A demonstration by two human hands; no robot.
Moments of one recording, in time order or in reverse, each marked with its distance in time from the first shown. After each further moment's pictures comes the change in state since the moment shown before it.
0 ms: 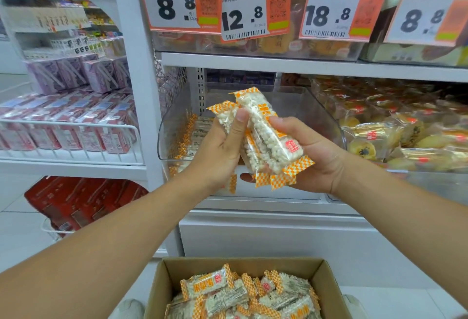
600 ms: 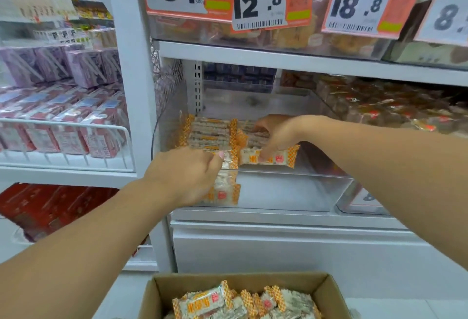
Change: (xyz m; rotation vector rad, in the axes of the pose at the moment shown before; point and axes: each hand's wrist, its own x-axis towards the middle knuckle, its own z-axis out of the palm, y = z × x) left_hand 0.012 -0.051 -0.059 1.169 -0.228 -0.152; right_hand 0.108 -0.045 -0.090 -1.819 0.399 0.547
